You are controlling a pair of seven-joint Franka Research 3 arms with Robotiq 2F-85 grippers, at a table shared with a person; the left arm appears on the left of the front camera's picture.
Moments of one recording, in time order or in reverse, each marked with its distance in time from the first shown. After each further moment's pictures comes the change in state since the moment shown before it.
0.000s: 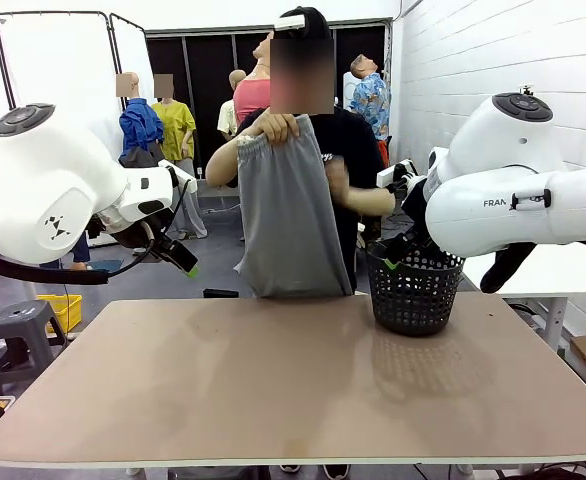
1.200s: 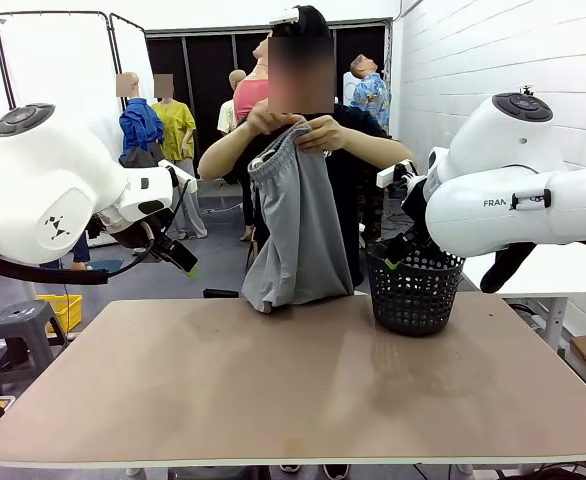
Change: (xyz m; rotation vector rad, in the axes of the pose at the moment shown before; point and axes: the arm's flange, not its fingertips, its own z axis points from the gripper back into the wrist) left arm 0.000 0.000 0.000 0.000 0.000 0.000; right arm 0.000 0.000 0.000 0.000 0.000 0.000
